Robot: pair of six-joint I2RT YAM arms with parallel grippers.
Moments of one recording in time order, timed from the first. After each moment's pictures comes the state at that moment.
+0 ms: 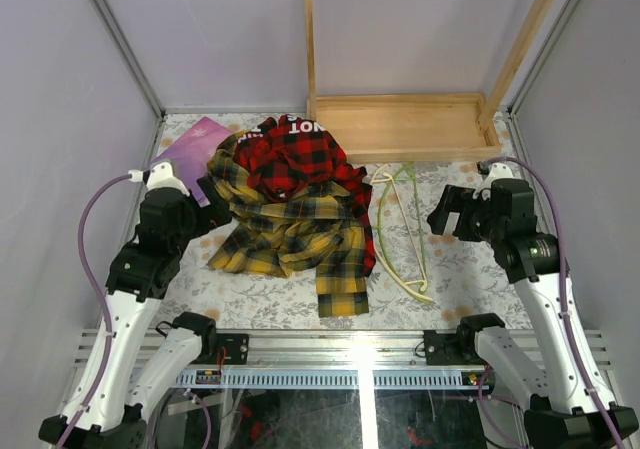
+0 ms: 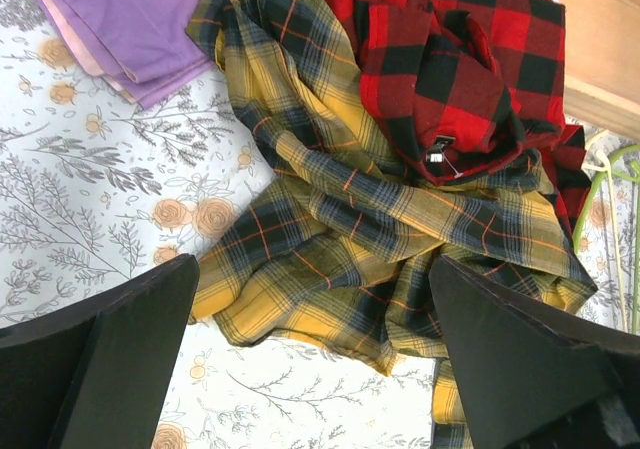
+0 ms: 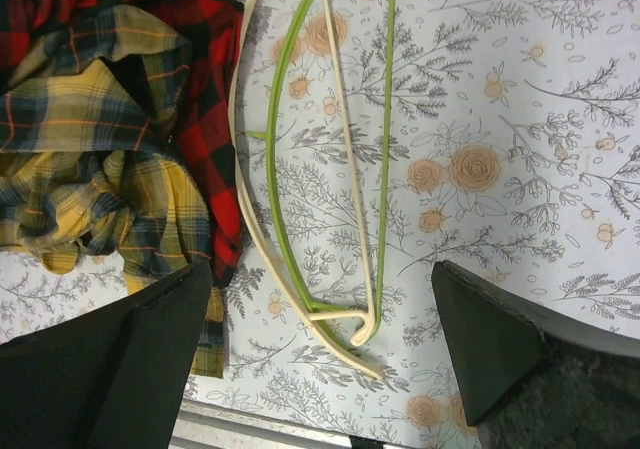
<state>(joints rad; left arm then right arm) -0.23 0.70 0.95 -0.76 -0.23 -0.48 0.15 0.78 0.95 -0.82 -0.13 0.29</state>
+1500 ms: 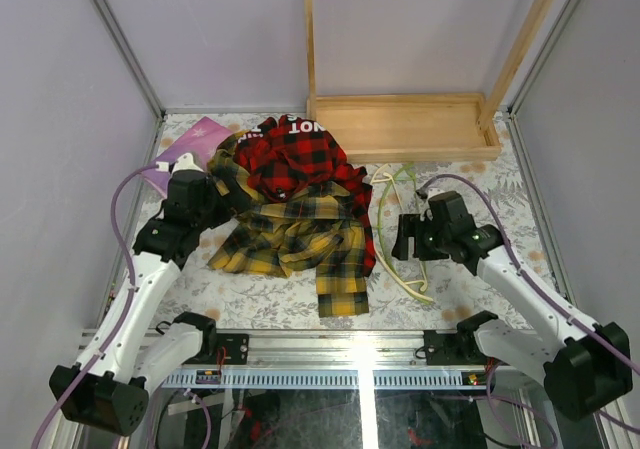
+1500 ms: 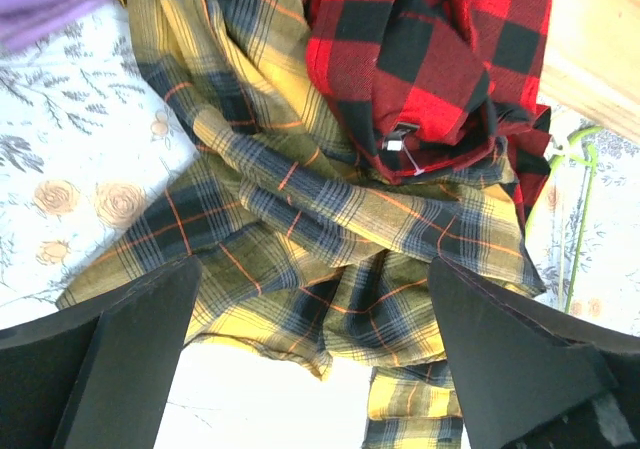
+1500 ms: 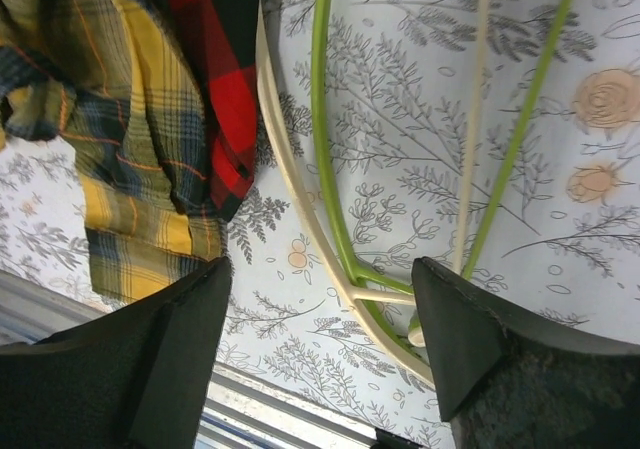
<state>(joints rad) -0.23 0.92 0.88 -0.61 -0.09 -0.65 0.41 0.99 0.69 -0.62 -0.15 0.38</state>
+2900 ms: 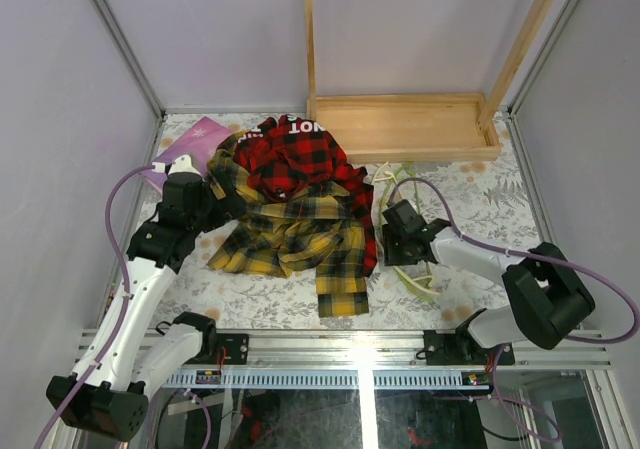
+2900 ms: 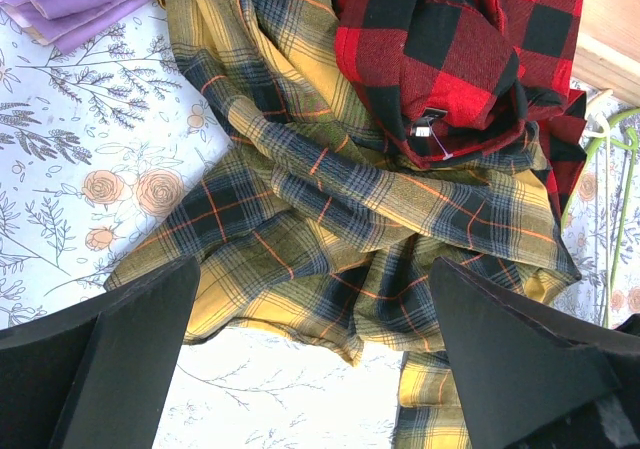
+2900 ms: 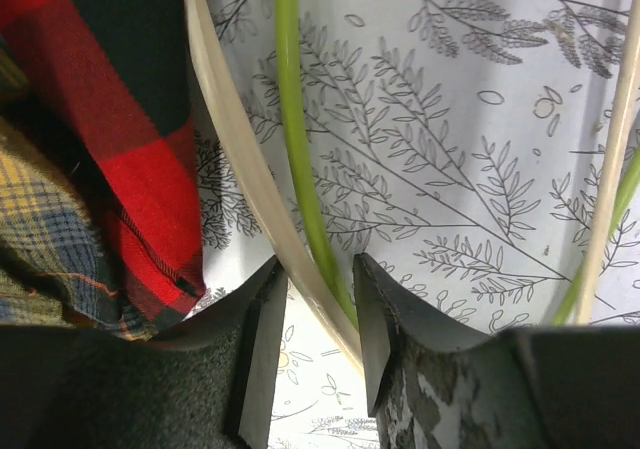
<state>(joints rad) -0.22 0.87 0.92 -0.70 -0.12 -0.57 0.64 1.43 0.70 -0.42 0.12 0.50</state>
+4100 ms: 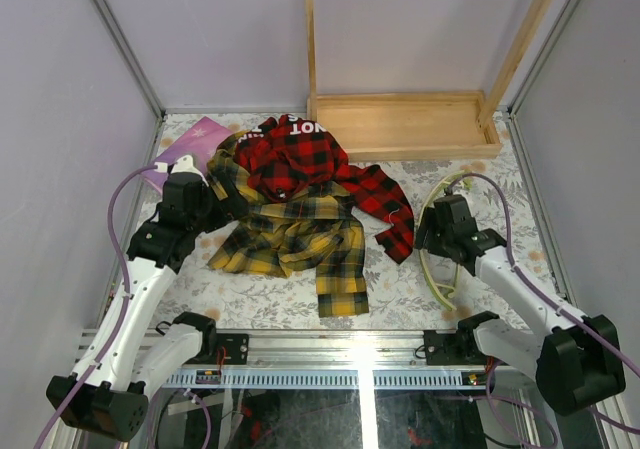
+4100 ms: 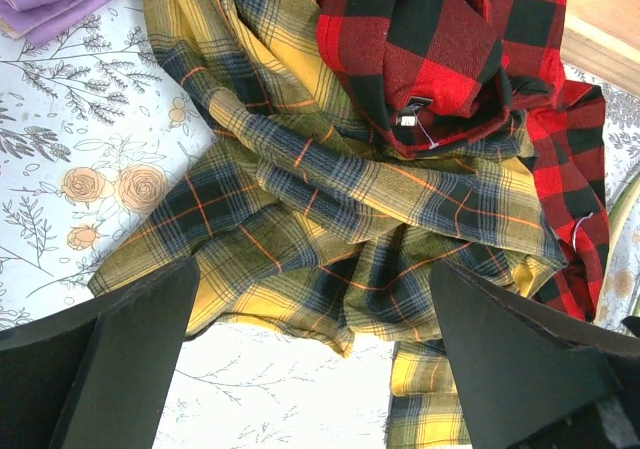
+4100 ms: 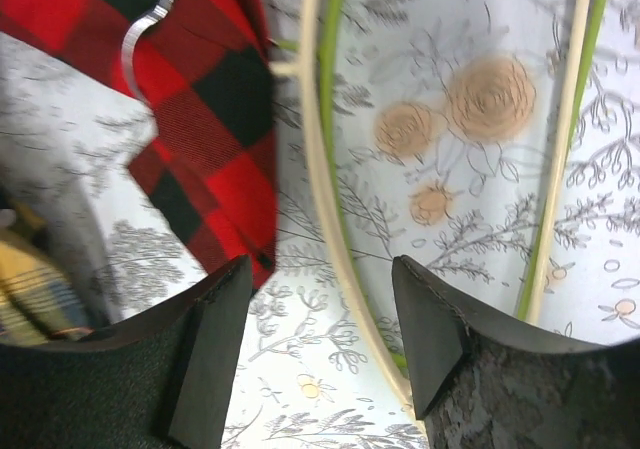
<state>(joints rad) -0.22 0.87 0.92 -0.70 -0.08 -0.57 0.34 1.06 0.57 -0.49 0.16 0.56</state>
